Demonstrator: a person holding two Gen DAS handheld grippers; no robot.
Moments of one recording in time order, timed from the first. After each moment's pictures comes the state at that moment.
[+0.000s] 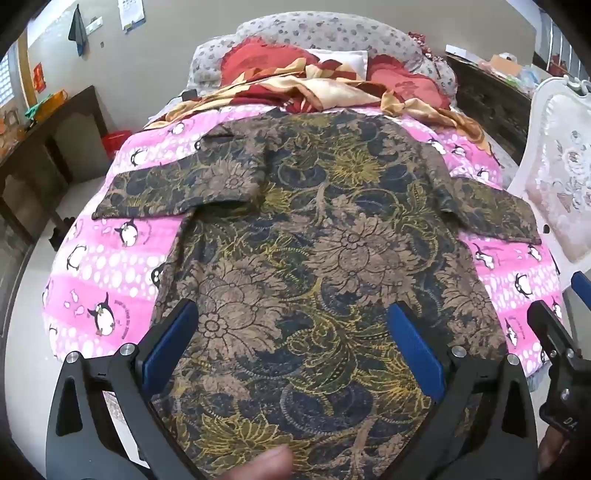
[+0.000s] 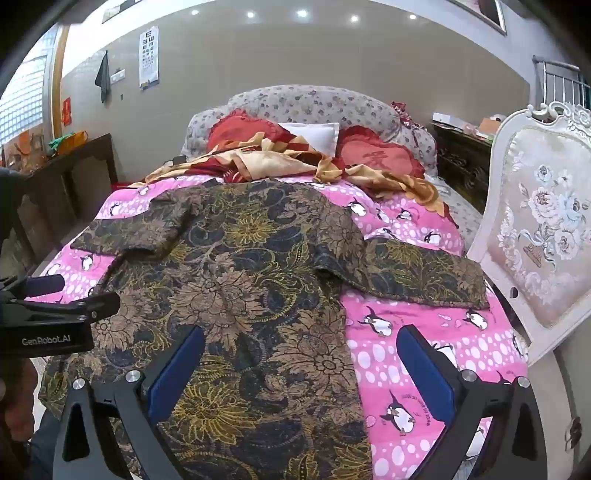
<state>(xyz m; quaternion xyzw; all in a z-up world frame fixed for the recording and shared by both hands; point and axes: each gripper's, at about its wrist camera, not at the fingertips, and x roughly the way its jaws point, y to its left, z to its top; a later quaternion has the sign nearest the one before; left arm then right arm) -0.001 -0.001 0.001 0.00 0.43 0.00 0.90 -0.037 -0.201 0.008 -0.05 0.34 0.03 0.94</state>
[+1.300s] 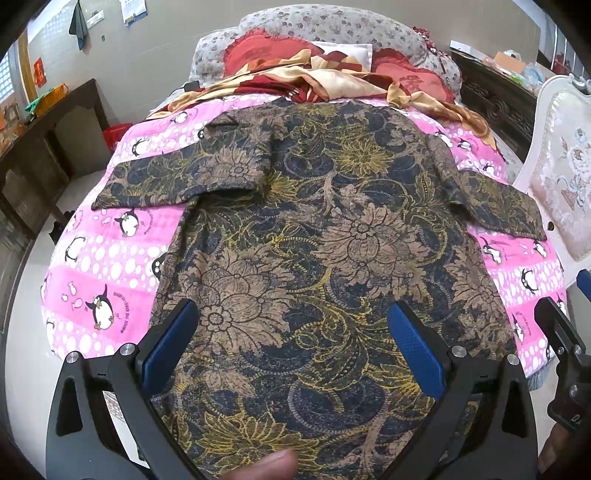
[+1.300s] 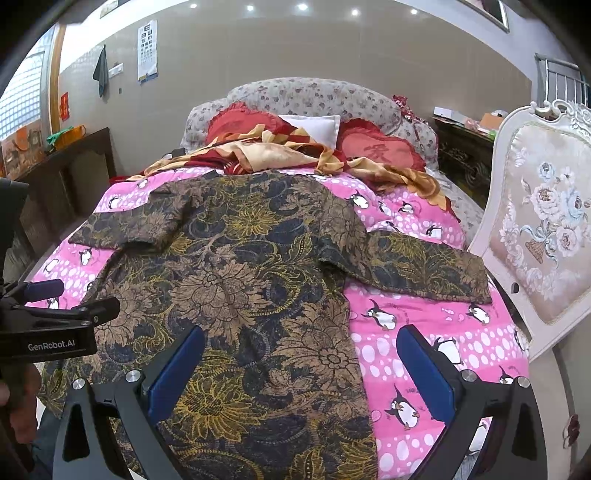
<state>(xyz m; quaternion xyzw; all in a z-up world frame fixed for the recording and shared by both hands) 0.002 0.010 -0.016 0.00 0.45 0.01 0.89 -0.037 -0.196 0.005 -0.04 0.35 0.03 0.94</state>
